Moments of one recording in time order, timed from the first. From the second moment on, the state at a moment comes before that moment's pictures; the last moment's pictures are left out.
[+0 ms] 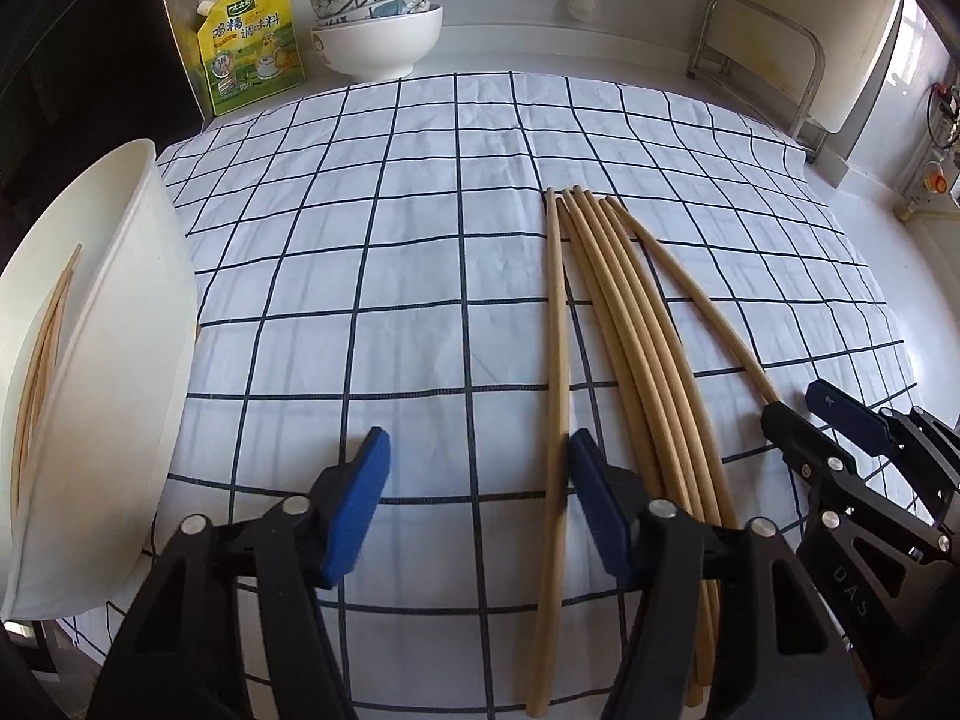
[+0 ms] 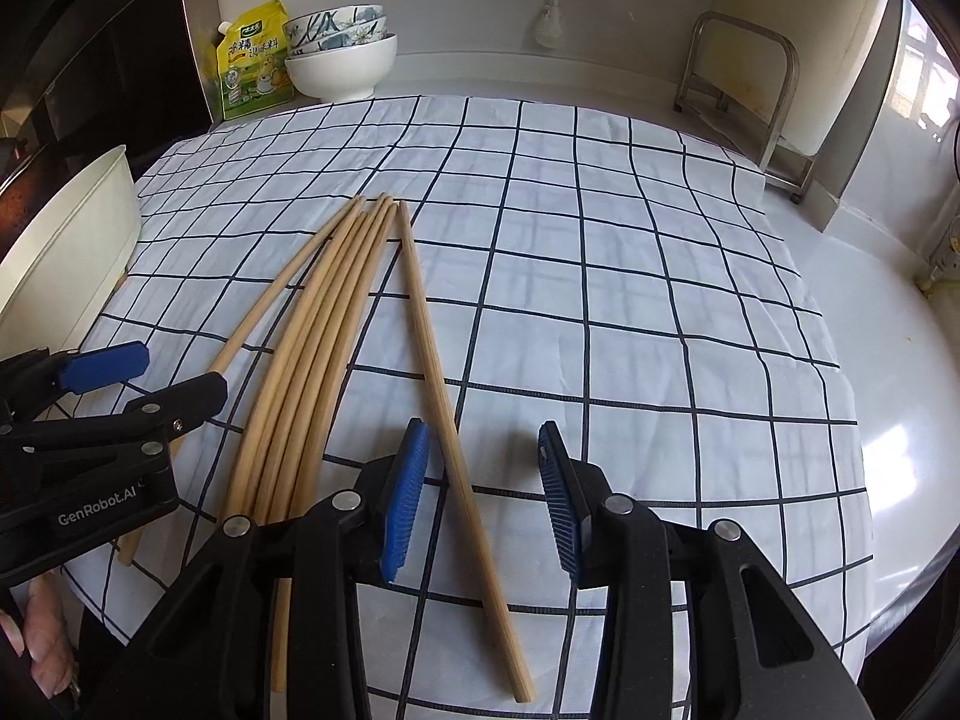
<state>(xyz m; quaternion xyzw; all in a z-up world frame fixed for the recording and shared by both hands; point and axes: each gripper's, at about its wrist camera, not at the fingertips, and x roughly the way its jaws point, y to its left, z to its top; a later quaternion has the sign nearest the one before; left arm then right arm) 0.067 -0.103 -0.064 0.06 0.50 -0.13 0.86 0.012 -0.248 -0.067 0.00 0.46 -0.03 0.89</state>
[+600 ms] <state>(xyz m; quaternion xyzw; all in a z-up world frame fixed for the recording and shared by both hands) 0.052 -0.090 -0.054 0.00 0.51 -0.20 0.83 0.002 -0.251 -0.058 0.06 0.46 -0.02 0.88</state>
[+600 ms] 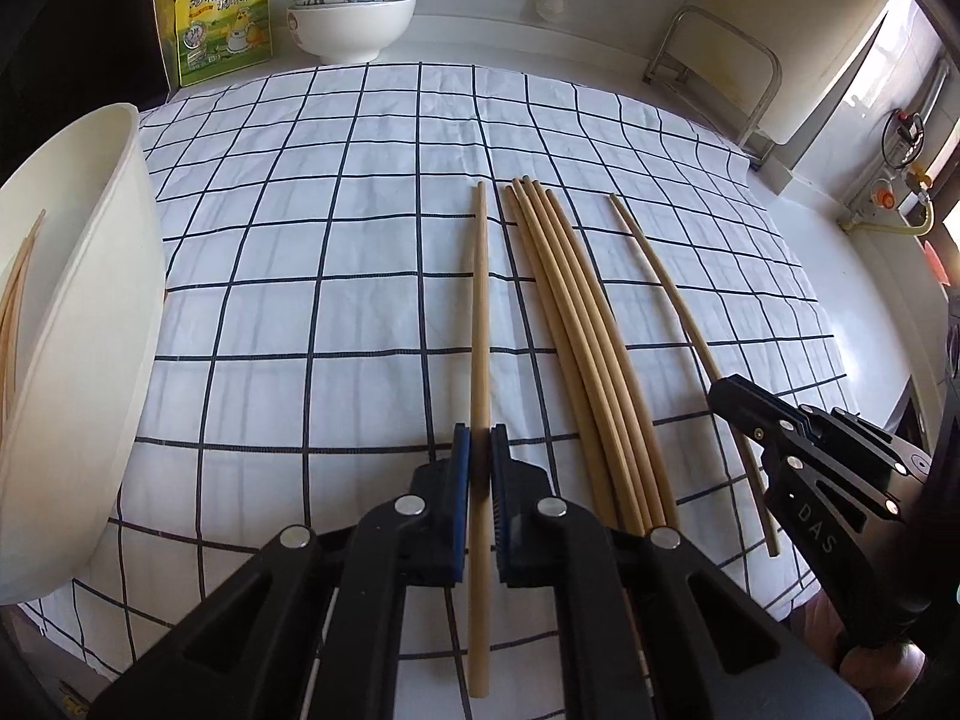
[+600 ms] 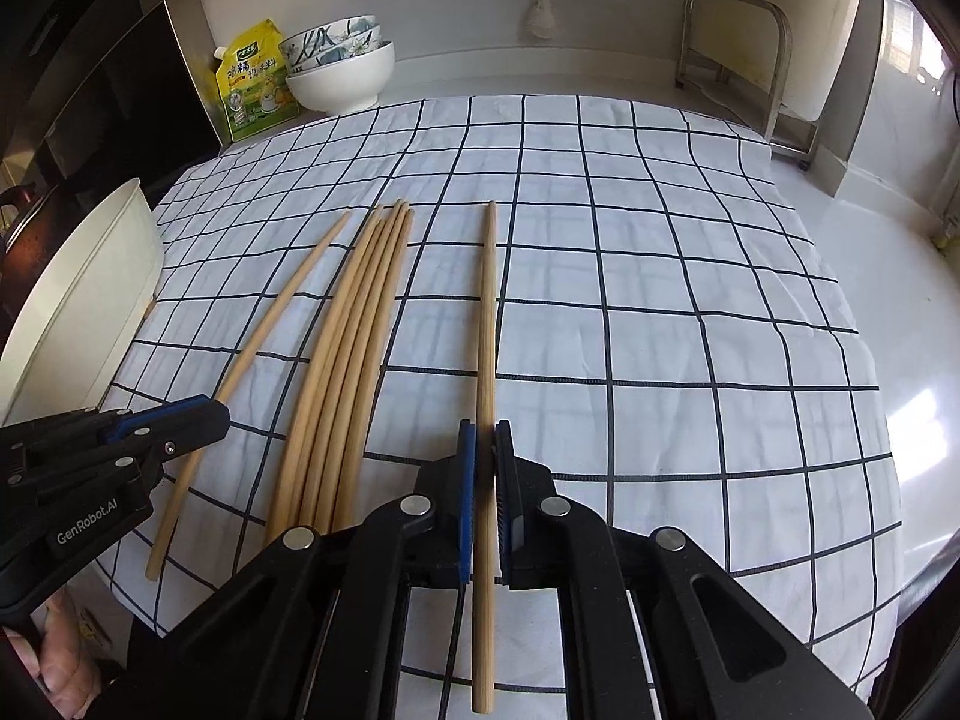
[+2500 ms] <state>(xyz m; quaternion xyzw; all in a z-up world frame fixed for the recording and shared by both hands) 0.046 -0.069 -0.024 0.00 0.48 -0.20 0.86 -0.005 -0.236 -0.037 0.08 0.44 0.00 0.90</state>
